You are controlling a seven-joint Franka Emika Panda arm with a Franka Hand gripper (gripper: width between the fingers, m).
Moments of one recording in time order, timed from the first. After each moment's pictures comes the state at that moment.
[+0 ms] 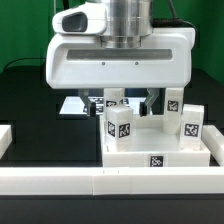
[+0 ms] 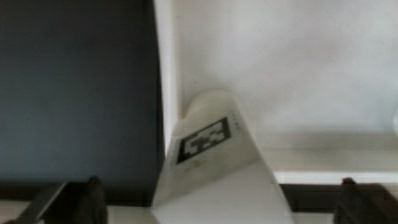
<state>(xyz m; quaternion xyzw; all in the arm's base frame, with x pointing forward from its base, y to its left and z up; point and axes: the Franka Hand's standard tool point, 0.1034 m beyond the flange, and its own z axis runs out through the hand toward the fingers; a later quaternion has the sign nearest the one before) 0.597 -0.025 0.081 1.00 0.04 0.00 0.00</state>
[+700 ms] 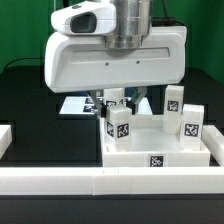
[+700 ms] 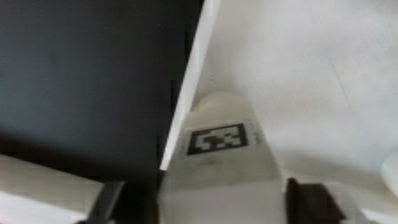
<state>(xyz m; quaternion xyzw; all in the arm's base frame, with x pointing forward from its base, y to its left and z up) 0.597 -0.027 0.082 0.99 0.13 0.00 0.01</state>
